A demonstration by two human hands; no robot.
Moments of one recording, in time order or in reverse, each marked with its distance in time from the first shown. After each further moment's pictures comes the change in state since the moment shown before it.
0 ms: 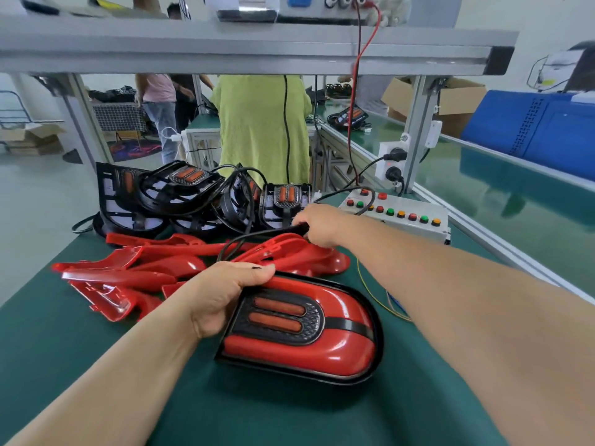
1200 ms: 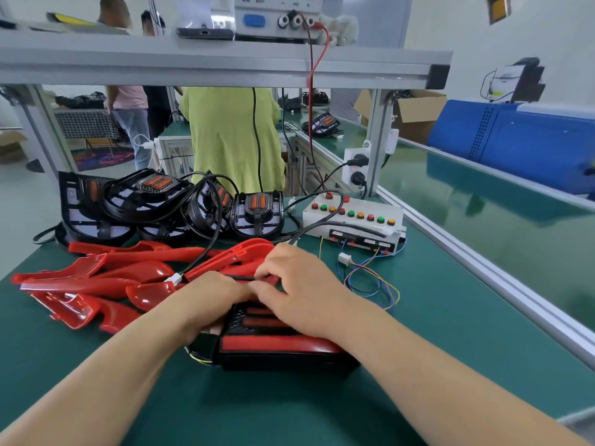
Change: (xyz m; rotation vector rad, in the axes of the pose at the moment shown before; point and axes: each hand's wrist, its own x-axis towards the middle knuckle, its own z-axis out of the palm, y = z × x) left_hand -0.005 -0.002 0.035 0.609 0.206 0.001; right_hand -0.155 -0.045 0.029 0.455 0.442 -0.243
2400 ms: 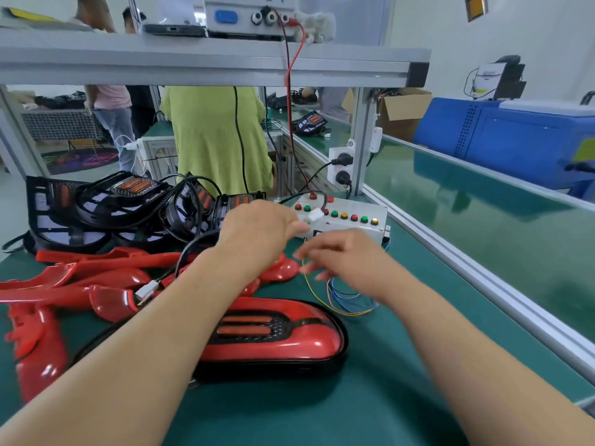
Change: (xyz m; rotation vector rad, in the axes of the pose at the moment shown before) left_hand 0.037 0.110 0.042 1.053 0.355 0.460; right_hand -0.017 0.049 -0.070 0.495 -0.021 0.412
